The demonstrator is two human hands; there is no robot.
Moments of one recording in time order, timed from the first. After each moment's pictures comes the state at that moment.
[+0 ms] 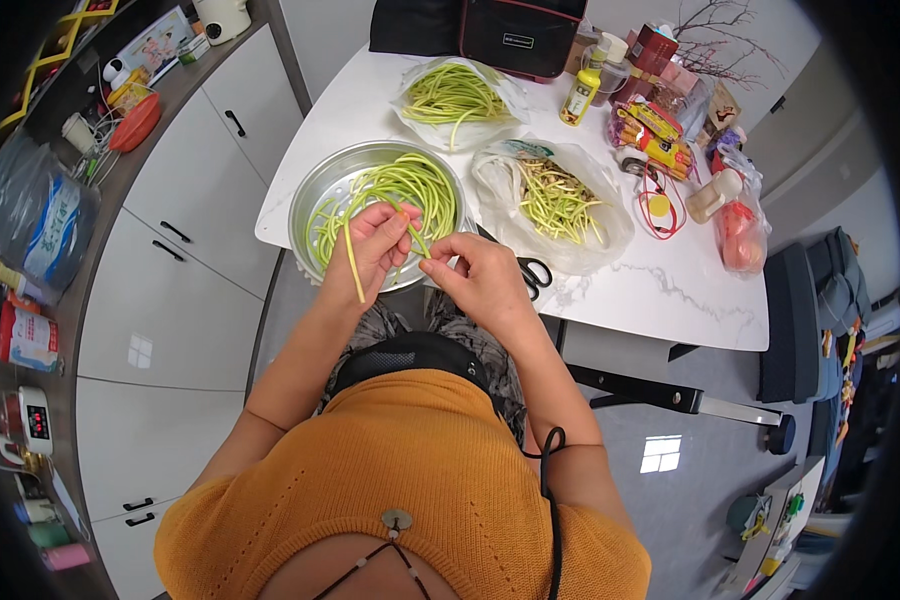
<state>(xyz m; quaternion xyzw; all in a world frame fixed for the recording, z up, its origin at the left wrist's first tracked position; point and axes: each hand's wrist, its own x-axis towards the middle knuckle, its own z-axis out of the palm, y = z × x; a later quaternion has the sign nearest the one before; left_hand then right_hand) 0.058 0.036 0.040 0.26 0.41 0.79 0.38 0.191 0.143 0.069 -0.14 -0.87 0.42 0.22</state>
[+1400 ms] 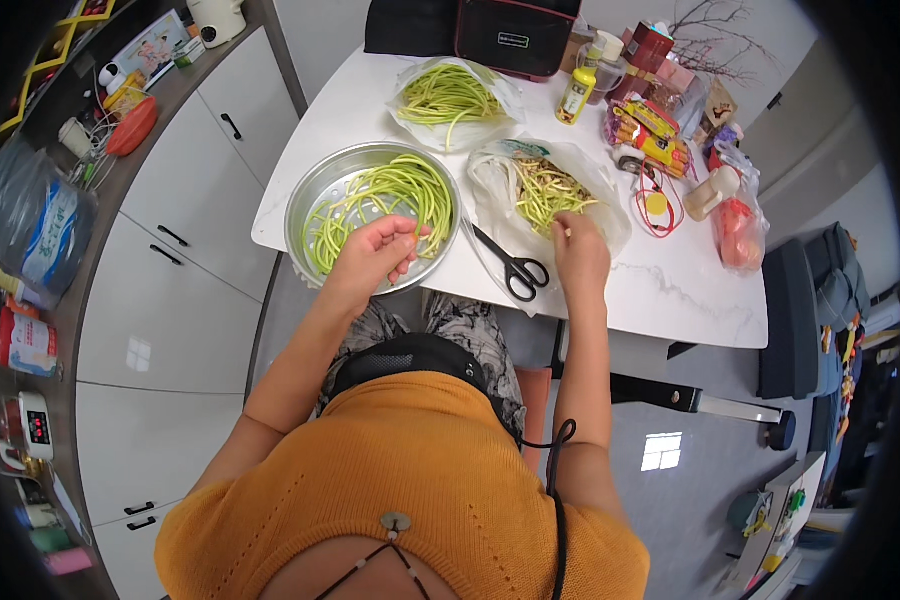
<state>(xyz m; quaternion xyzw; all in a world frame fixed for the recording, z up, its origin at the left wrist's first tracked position) 0.060 0.030 0.044 0.30 0.55 0.66 0.41 0.229 0.257 0.020 -0.36 -0.87 0.13 0.30</state>
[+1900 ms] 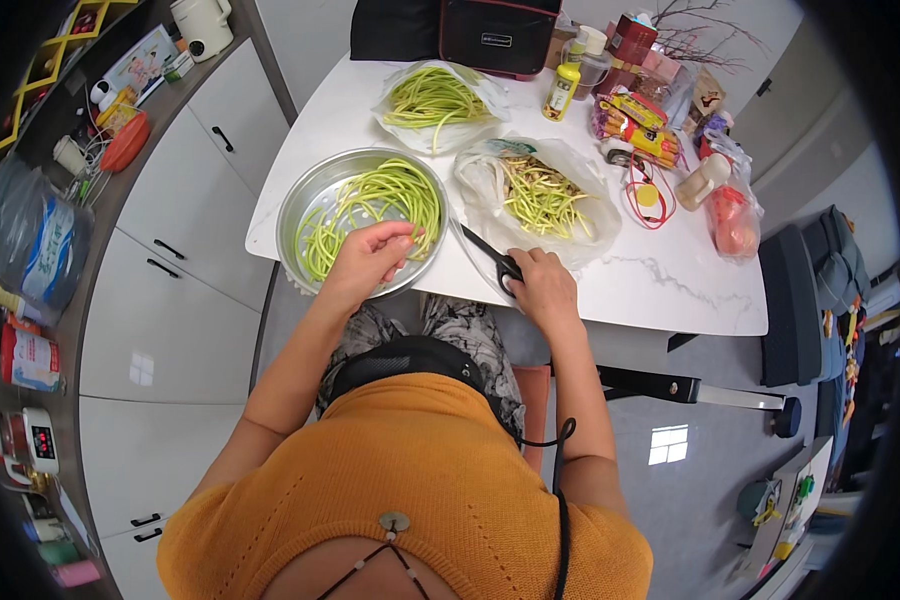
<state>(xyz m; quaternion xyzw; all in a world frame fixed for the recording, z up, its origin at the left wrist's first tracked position) 0.059 0.041 0.038 0.31 0.60 0.64 0.38 0.246 0.214 0.008 -0.27 -0.95 0.11 0.13</state>
